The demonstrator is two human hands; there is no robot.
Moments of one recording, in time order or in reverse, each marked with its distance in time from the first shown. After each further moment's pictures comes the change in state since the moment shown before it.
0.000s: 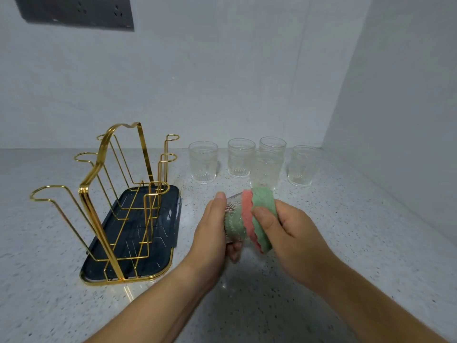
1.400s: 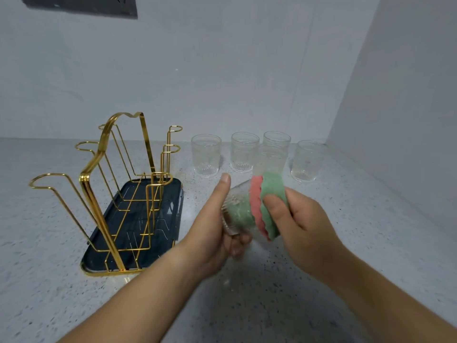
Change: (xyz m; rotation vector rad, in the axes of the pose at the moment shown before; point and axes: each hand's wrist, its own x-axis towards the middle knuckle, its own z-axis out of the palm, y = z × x) left_hand -0.005 0.018 -0.003 -0.048 -0.203 -0.191; right_hand 0.008 0.011 -0.006 -0.068 0.056 -0.165
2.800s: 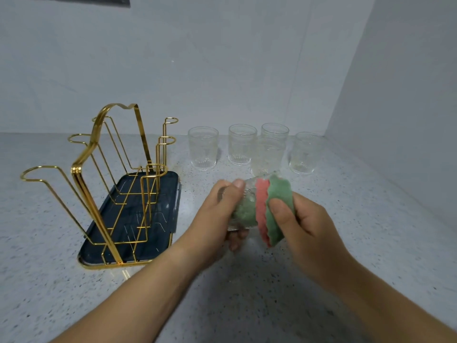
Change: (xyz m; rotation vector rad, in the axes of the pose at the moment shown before) left_hand -0.006 -0.001 0.002 0.211 0.037 0.181; right_hand -0.019 0.003 0.000 0.108 0.030 0.065
